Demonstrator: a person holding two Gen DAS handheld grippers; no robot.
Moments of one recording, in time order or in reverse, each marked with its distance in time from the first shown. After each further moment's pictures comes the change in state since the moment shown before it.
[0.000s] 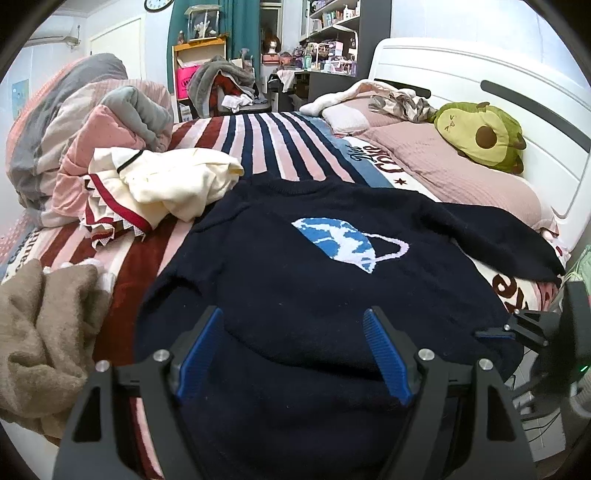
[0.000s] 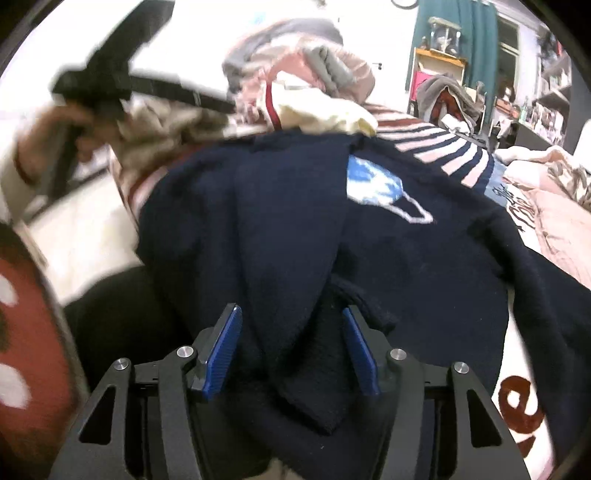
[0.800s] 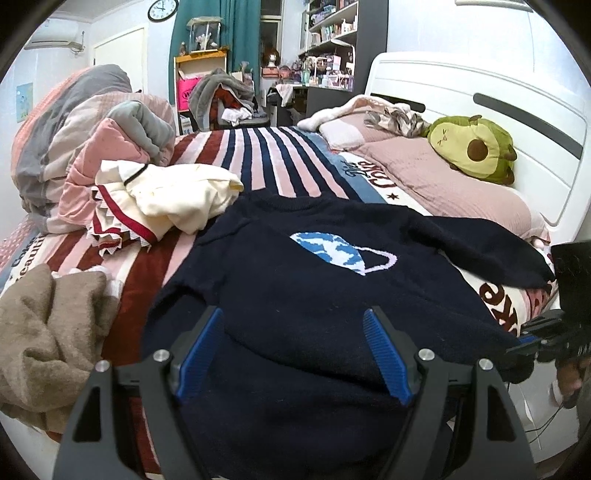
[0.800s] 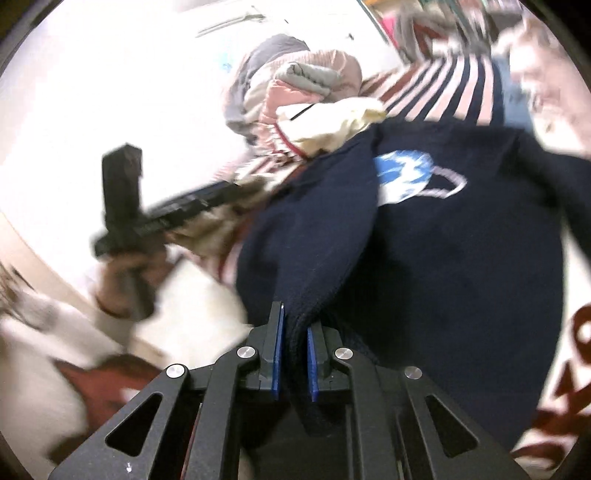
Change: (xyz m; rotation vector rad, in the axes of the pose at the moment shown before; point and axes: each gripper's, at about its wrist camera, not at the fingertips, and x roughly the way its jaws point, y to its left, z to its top) left arm -0.030 0.002 -0.003 -0.006 -0.063 -0.013; right arm -0.040 -0.052 0.022 0.507 -0.058 0.505
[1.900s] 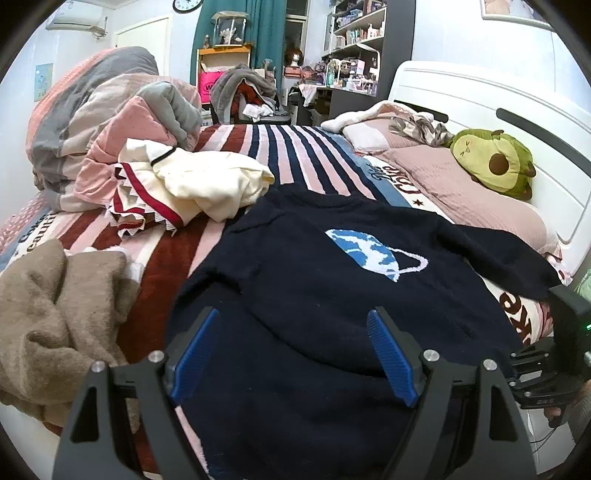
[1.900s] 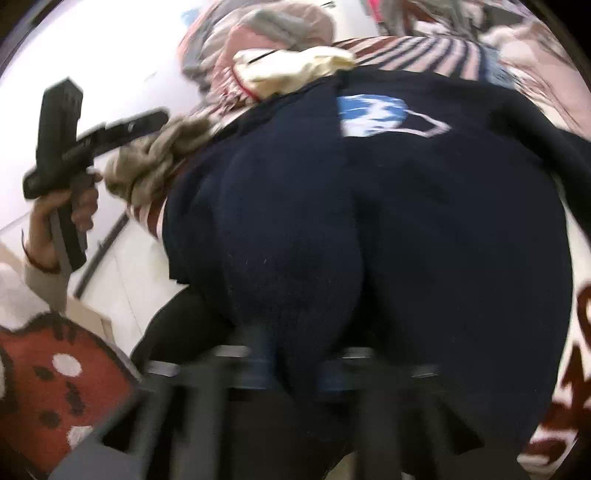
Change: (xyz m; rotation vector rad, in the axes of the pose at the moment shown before) left arm 0.008 0.043 -0.012 -0.080 -0.005 0.031; right arm 0.064 -0.005 -0.018 -0.086 0.160 -0.251
